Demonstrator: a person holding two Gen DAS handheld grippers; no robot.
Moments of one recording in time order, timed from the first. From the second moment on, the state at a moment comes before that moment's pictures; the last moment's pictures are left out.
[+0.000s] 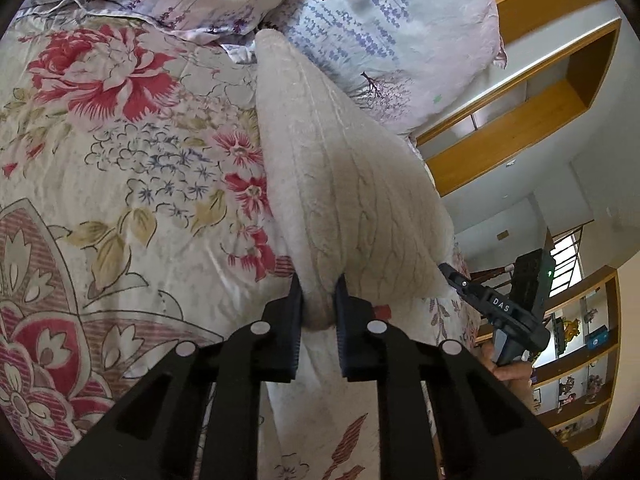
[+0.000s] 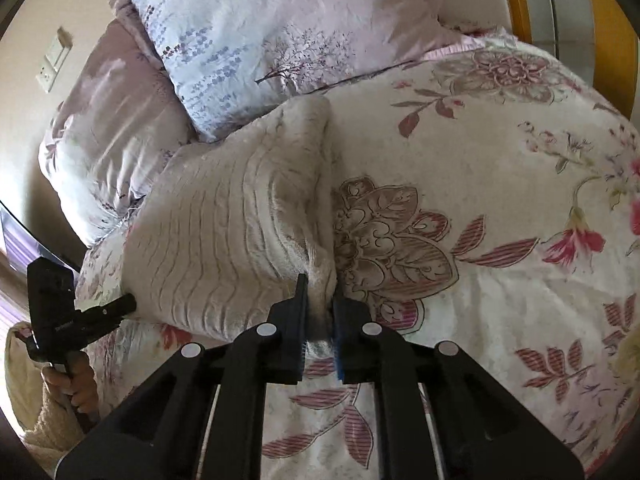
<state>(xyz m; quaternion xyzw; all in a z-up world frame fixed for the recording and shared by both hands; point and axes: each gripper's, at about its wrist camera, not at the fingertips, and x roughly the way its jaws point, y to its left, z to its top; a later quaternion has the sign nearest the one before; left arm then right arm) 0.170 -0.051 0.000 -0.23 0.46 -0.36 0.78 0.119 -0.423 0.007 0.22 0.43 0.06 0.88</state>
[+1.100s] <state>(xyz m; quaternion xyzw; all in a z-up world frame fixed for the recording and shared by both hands) 0.237 -0.089 0.022 -0.14 0.44 -0.28 0.84 0.256 -0.438 0.011 0.21 0.42 -0.02 0.88</state>
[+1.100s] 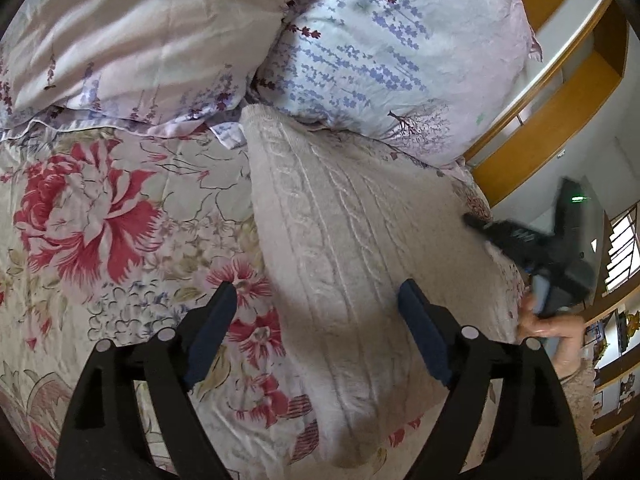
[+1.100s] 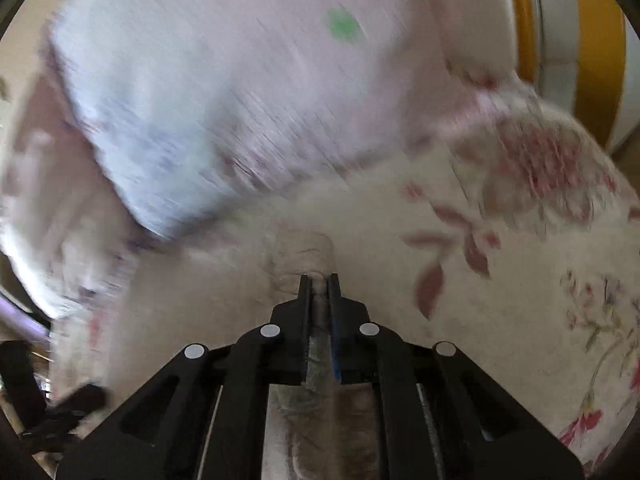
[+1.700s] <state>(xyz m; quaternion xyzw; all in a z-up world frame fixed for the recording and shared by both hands) 0.230 -0.095 0.025 -0.10 0.44 -0.25 0.86 0.197 -0.401 0.042 0.16 0.38 0.05 0.91</state>
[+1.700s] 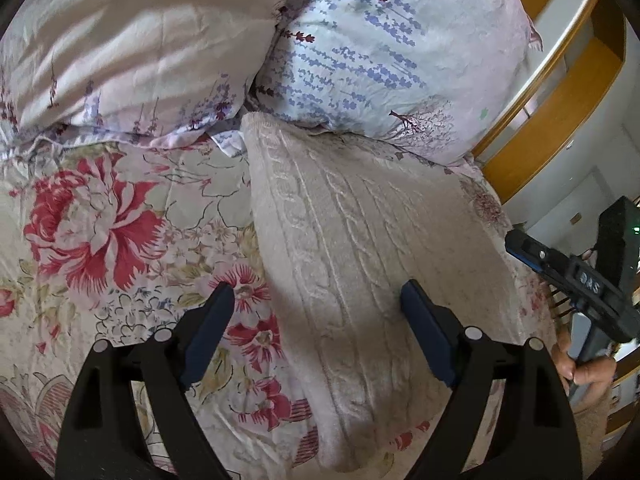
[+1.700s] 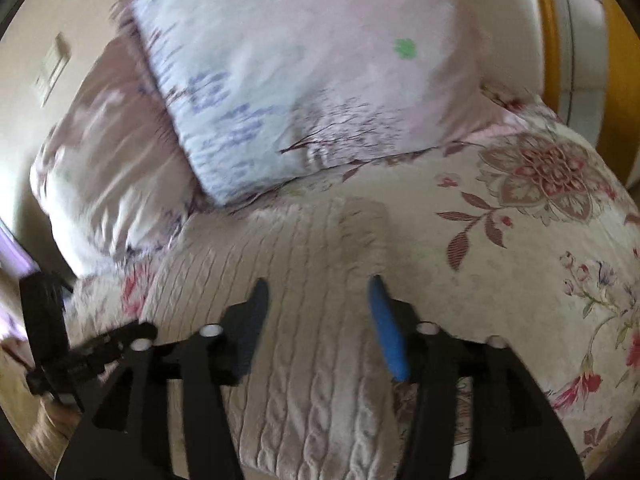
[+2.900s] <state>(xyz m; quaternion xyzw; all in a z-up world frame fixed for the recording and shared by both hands) 0.277 -0.079 -0.004 -0.26 0.50 -0.30 0.77 0.227 -0.470 -0.014 0.37 0.46 0.10 0.80</state>
